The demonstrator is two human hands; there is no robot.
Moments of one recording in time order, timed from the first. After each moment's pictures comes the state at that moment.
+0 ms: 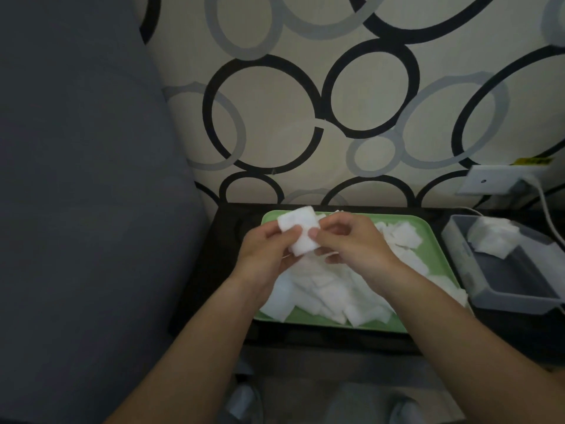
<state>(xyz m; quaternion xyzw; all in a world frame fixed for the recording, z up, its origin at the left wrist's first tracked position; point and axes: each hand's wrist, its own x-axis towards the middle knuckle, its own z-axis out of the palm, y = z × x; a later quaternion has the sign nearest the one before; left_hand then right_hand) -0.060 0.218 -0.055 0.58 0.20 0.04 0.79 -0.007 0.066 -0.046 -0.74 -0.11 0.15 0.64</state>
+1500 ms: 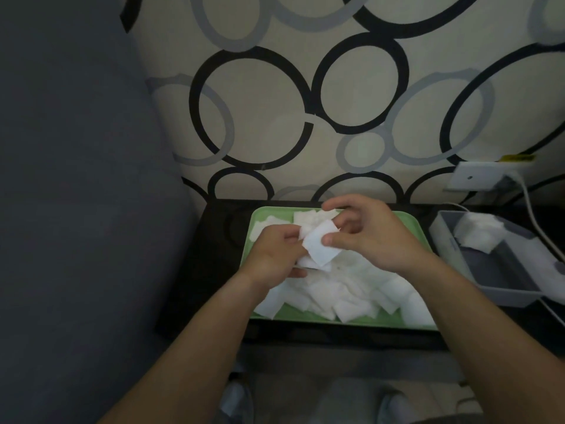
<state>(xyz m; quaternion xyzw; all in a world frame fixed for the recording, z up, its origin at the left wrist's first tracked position) -0.057 0.199 -0.053 0.73 0.12 -0.05 0.67 0.006 0.026 -0.029 -0.80 -0.23 0.12 0.54</state>
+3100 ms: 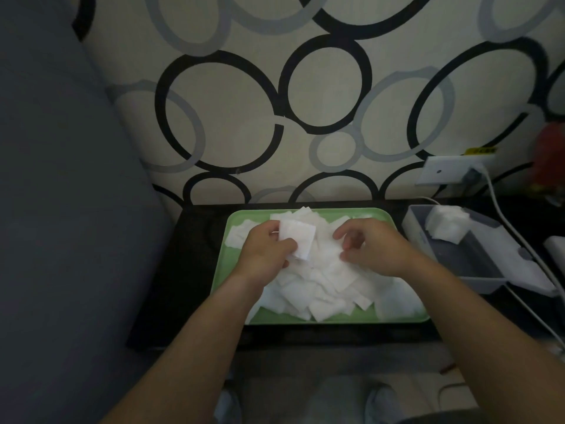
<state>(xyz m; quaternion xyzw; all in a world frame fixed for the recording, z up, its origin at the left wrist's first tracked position) -0.036 0.172 -0.061 0.74 0.16 0.01 0.65 0.041 -0.037 -0.078 -0.91 -0.20 0.10 0.35</state>
